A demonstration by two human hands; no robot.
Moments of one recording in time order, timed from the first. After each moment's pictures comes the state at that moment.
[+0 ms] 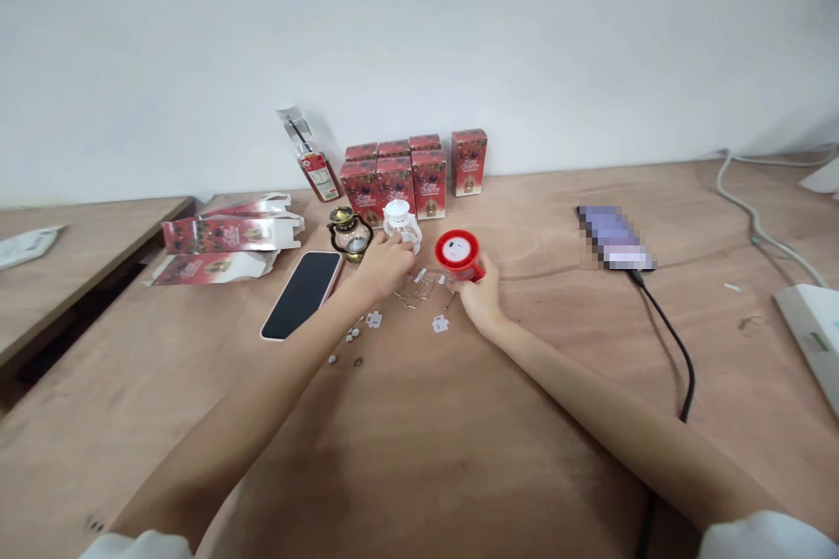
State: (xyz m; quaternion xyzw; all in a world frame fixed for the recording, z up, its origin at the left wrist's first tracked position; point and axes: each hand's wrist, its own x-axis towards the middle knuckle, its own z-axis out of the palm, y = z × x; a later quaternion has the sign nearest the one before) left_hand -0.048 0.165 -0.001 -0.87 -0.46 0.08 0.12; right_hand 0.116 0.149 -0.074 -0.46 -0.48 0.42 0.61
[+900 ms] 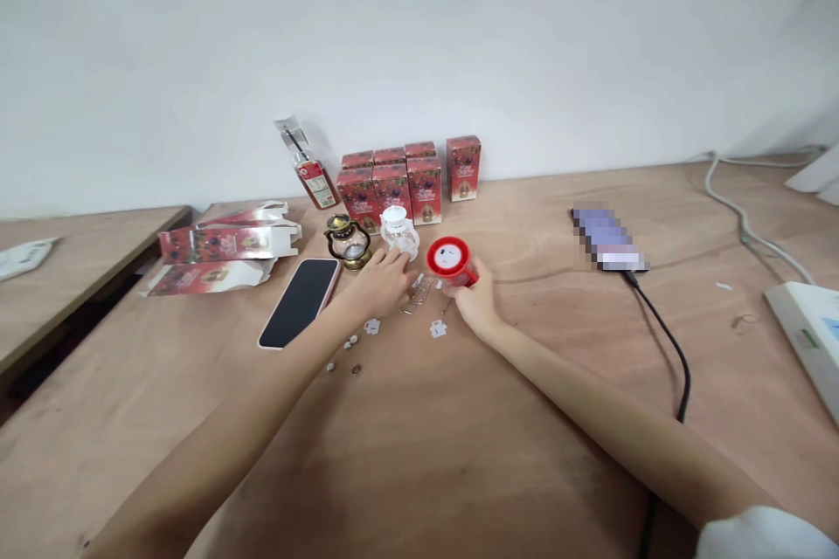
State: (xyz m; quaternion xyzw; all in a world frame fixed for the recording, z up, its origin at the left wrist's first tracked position) left_hand -0.058 0.150 -0.015 -0.90 -0.40 0.06 0.18; right_hand 0.116 0.147 -0.069 -0.47 -0.50 0.41 0.60
